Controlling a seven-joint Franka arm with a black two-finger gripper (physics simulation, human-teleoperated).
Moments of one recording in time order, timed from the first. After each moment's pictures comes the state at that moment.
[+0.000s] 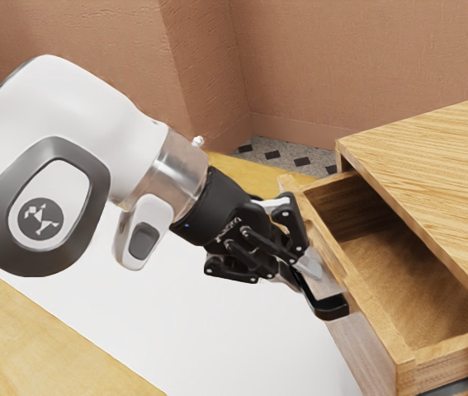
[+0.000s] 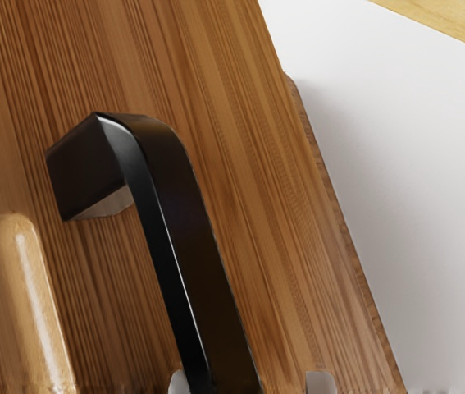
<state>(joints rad) -0.28 -0.43 -0.05 -2.12 -0.48 2.25 2.45</state>
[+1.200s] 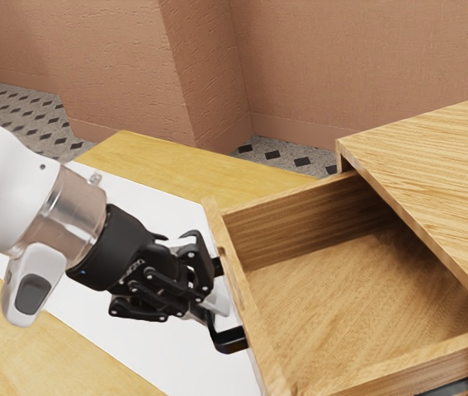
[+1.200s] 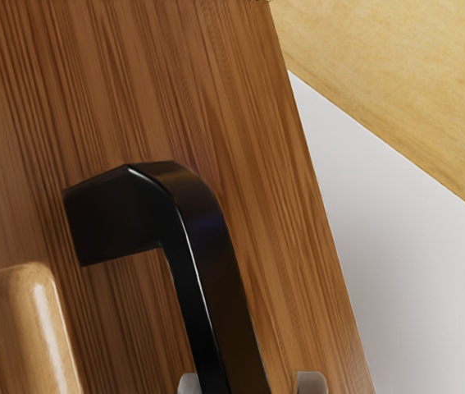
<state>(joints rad) -0.29 -0.73 -0.05 -2.31 -0.31 2.16 2.25</state>
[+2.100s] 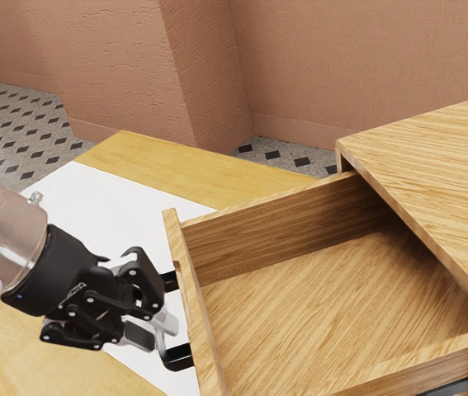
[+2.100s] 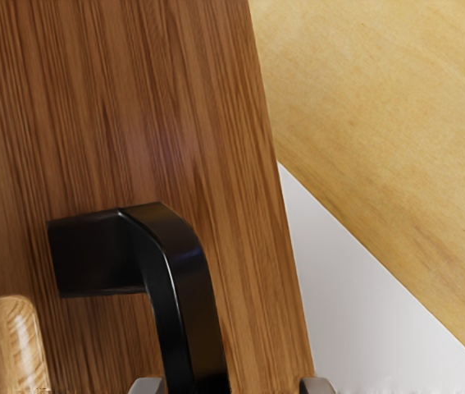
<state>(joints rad) -0.28 -0.87 -0.05 -2.35 -0.22 2.00 2.11</state>
